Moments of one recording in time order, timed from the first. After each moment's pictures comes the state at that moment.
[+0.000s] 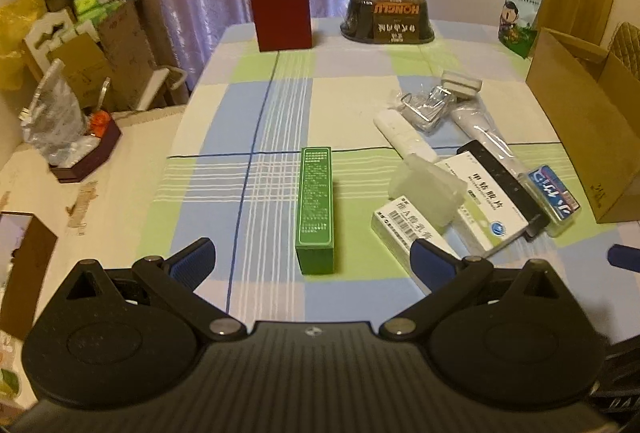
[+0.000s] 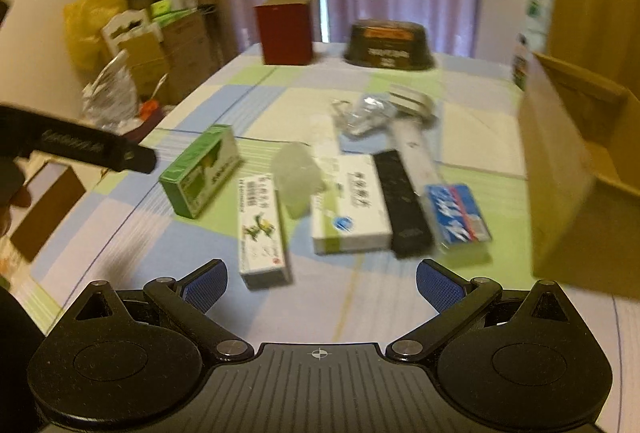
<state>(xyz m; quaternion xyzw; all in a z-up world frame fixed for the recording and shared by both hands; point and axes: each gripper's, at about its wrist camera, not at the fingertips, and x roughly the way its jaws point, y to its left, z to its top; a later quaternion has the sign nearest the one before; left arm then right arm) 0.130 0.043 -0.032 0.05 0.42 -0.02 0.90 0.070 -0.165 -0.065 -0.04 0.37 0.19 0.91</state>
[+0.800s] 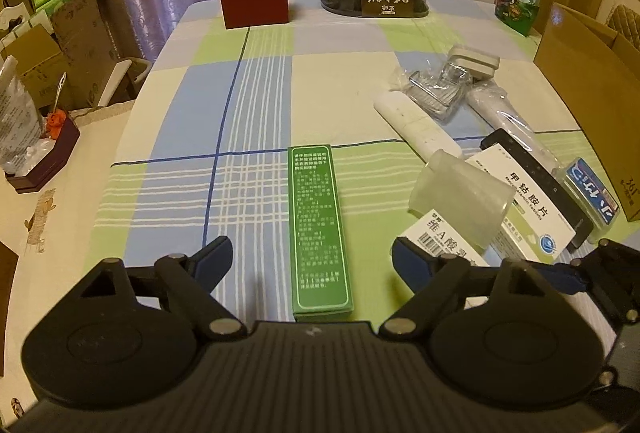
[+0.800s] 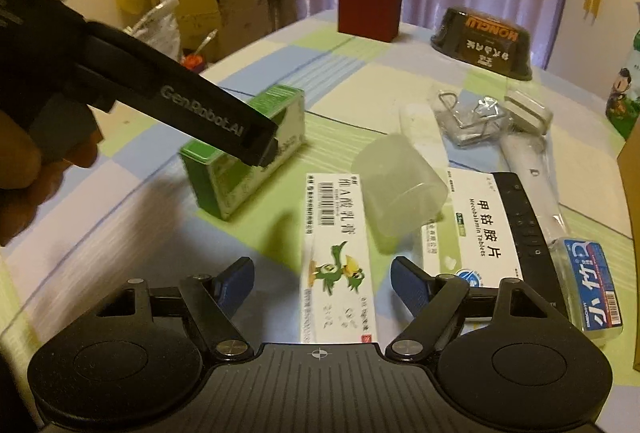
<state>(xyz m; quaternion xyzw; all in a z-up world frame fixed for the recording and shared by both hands) 0.198 0.053 -0.092 0.05 0.44 -0.07 0.89 0.136 -0.088 -0.140 -0.10 0.39 0.25 0.88</state>
